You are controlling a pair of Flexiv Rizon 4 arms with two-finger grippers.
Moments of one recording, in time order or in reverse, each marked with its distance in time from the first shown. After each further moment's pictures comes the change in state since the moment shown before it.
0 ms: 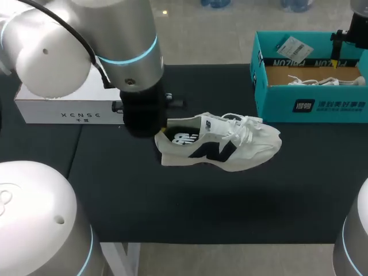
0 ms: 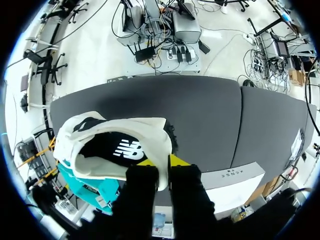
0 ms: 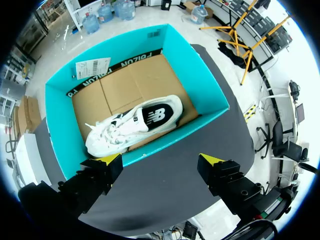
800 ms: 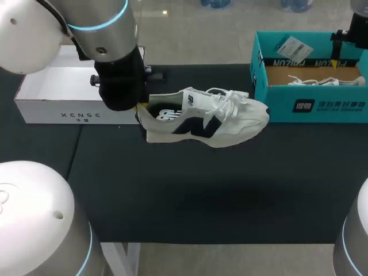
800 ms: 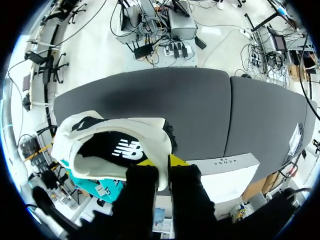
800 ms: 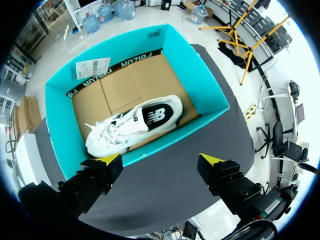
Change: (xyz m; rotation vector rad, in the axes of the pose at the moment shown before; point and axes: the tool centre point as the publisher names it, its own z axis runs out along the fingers) left arm 0.034 0.037 -0.046 -0.032 -0.019 -0.013; right arm 0.000 0.000 0.000 0.000 0.000 0.000
